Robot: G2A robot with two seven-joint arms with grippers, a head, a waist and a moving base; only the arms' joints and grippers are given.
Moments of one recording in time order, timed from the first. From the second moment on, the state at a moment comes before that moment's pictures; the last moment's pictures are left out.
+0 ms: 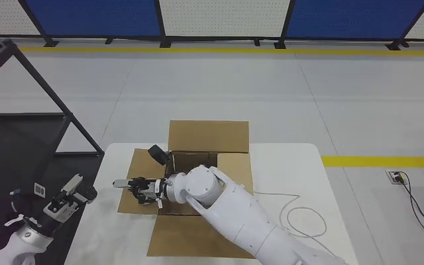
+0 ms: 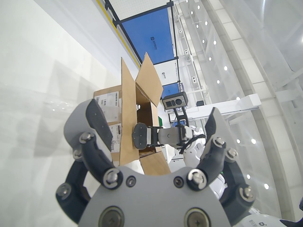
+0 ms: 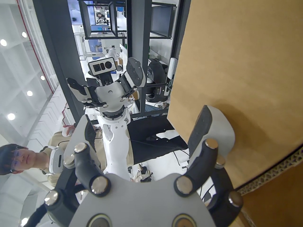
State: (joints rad) left arm 1.37 -0.94 -1.87 -1.55 -0.44 -0.26 -0.70; right arm -0.23 -1.81 0.54 -0.66 0.41 -0.03 0.68
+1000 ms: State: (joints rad) left arm 1.42 -0.93 -1.88 -1.80 -0.49 -0.21 -0.90; right arm -0.52 -1.66 0.83 -1.03 0.27 -0.03 0.66
